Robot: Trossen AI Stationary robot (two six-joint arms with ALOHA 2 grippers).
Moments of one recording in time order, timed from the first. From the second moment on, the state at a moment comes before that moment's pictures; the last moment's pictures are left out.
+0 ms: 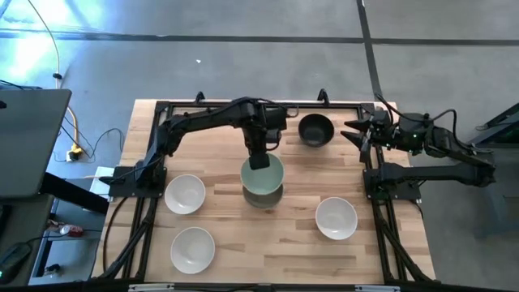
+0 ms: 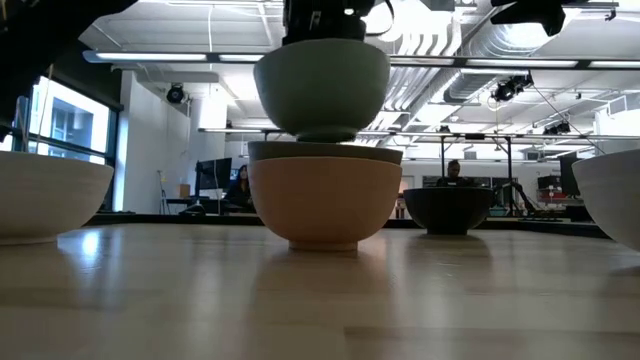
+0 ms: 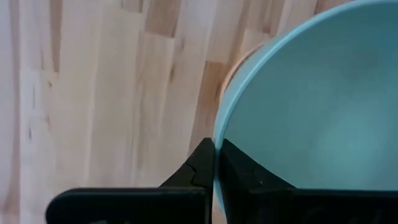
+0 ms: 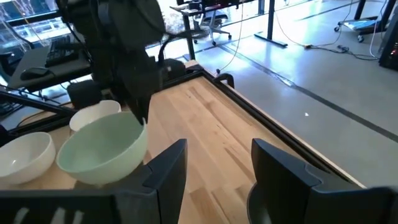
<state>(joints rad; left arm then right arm) 0.29 2.16 2.26 -1.55 0.12 -0.02 -0.16 0.53 0.90 -0.65 0.23 0.21</state>
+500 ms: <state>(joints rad) 0.23 2.16 2.10 -1.39 0.13 -0.07 -0.16 0.53 0.90 -0.65 0.23 0.23</state>
